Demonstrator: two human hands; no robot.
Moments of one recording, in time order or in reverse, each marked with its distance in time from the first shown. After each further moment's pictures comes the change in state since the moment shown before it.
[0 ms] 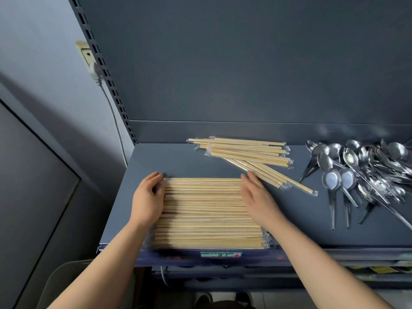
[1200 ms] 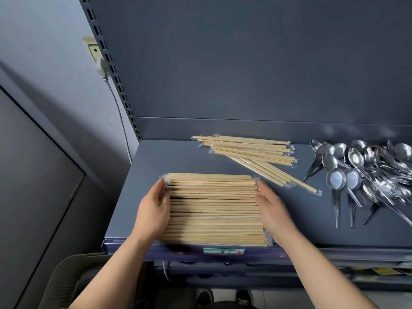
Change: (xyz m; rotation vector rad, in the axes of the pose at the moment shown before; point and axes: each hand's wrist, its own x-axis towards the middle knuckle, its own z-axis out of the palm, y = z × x) left_hand -0.041 0.020 -0.013 -0.128 -0.068 -0.122; right_hand -0.029 -0.003 -0.004 0.469 0.082 0.241
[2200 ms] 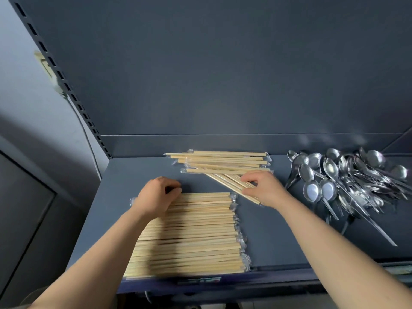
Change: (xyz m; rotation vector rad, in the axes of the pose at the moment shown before) left_hand 0.087 0.045 0.048 0.427 -0.274 0.316; right_hand 0.105 -0.020 -0.076 -0.568 -0.054 -0.251
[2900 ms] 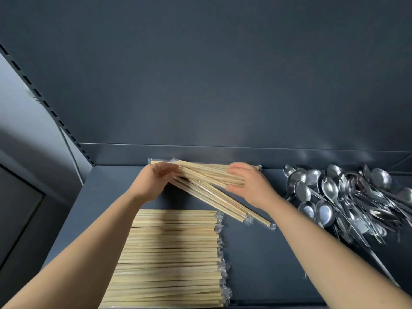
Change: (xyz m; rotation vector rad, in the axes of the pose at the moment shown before) left_hand 0.074 0.022 0.000 -0.322 0.032 -0.078; right_hand 0.050 0.003 -0.020 -0.025 0.006 -0.189
